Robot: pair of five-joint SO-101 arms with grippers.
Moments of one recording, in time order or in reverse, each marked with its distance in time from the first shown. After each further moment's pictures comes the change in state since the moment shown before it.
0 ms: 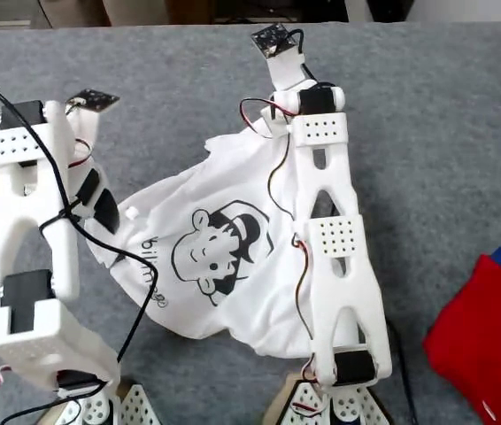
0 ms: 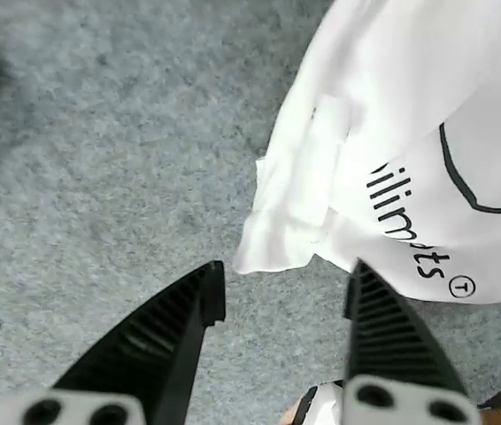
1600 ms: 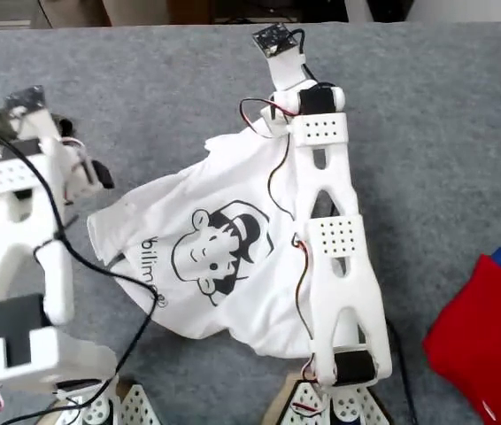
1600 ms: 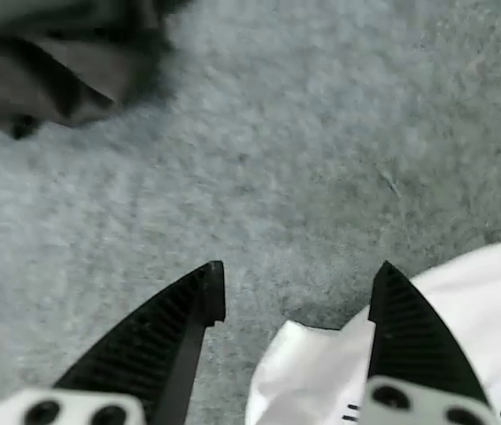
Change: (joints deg) left arm -4.4 -8.2 16.4 -28.7 38.6; right arm 0.0 0.0 0.0 0.0 -0.9
